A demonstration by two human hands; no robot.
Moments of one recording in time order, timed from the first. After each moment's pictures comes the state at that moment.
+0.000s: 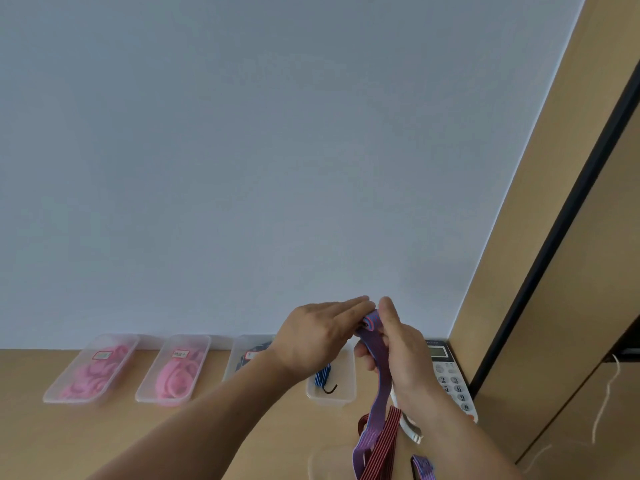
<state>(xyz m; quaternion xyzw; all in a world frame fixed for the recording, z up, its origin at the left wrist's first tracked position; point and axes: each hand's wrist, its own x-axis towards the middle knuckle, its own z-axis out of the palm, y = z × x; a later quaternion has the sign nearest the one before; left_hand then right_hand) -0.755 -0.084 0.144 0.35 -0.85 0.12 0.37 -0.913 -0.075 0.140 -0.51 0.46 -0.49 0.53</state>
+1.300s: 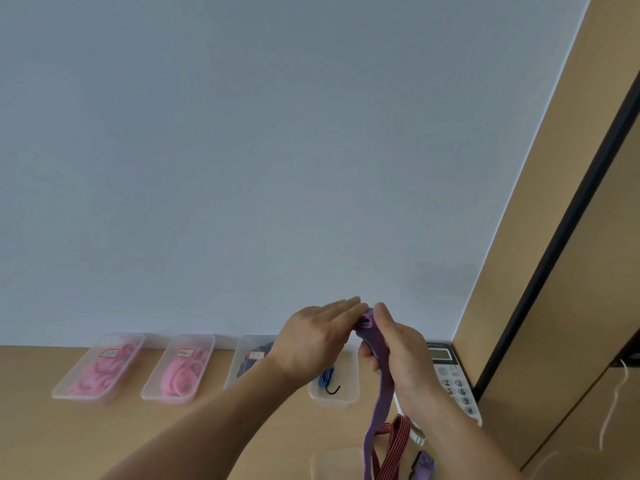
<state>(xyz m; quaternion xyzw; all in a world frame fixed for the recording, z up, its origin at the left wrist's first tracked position) -0.754 -0.086 0.132 0.35 -0.82 0.17 0.42 -0.916 -0.072 0.140 -0.51 0.47 -0.48 0.54</state>
